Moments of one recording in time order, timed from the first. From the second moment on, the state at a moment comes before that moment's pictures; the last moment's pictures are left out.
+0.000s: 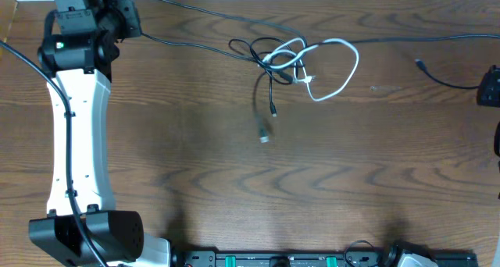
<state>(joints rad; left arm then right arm) 0.11 1.66 1.78 -0.74 0.01 -0.02 -0.31 1.08 1.41 -0.70 -0.03 -0.15</state>
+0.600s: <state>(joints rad) -0.16 1.66 1.78 -0.74 0.02 -0.01 -0.13 1.18 1.41 -0.71 -0.17 -0.15</state>
